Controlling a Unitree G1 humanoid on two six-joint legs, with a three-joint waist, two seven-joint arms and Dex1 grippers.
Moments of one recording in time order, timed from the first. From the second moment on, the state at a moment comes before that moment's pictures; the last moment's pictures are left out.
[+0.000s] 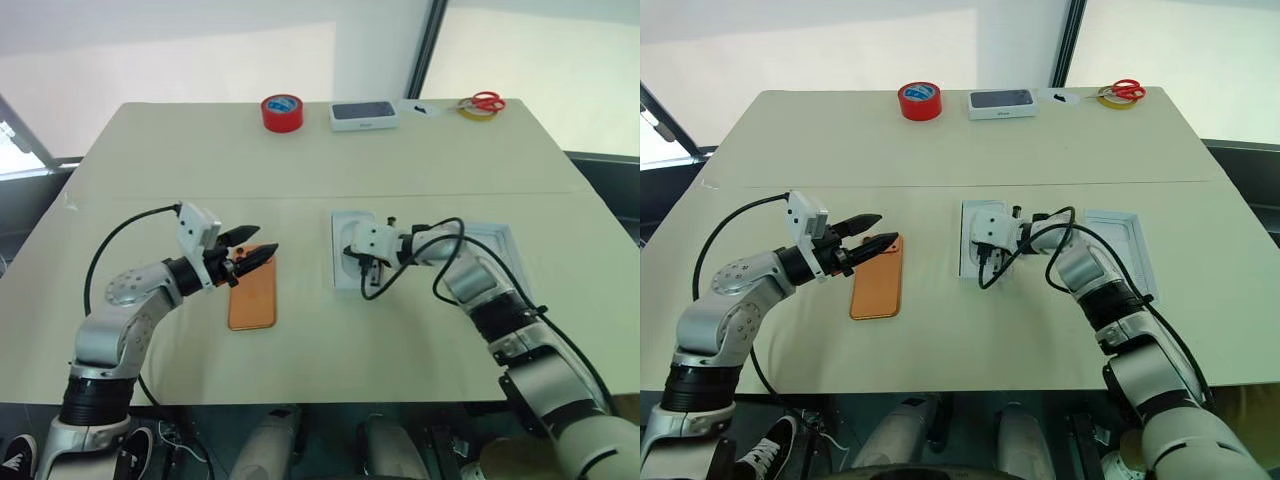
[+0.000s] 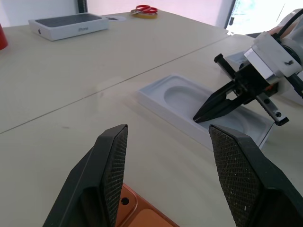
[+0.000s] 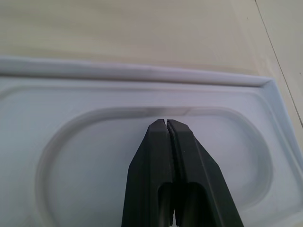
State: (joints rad) left arm -0.27 0.55 0.10 -0.20 -0.53 0.47 -0.76; right arm -0.76 -0.48 0.38 0.46 -0.19 0.01 0.91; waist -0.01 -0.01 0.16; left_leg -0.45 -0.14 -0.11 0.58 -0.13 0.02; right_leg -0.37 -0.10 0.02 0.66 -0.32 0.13
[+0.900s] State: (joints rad) left arm -0.24 0.56 0.15 -0.22 -0.56 0.52 -0.72; right arm -0.82 -0.41 0.36 0.63 -0.21 -0.12 0.87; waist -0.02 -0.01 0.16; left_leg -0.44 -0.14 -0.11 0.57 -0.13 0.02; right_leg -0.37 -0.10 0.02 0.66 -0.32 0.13
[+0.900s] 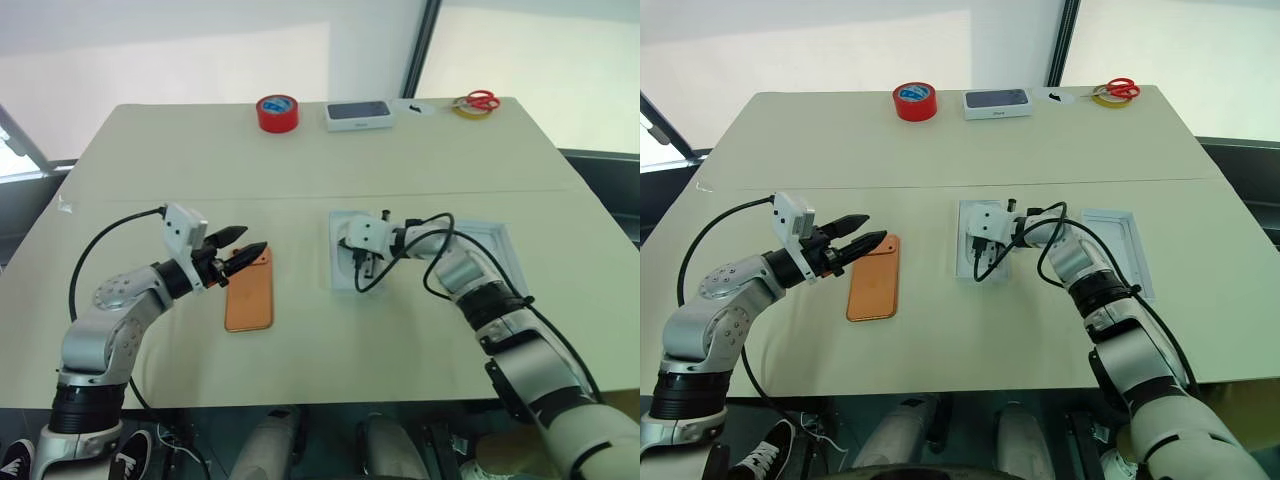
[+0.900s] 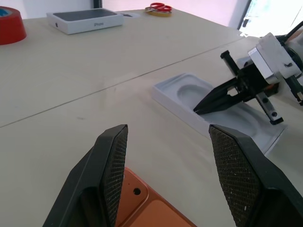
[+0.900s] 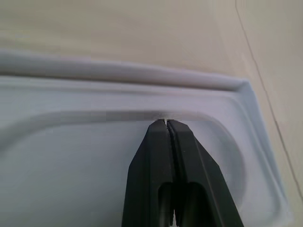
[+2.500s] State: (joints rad) left arm -0.15 0.60 0.34 -0.11 -0.90 1.12 -0.53; right arm -0.69 -0.26 0.62 0.19 -0.33 0.19 0.88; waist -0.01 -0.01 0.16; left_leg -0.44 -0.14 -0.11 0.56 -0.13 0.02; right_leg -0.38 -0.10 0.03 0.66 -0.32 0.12
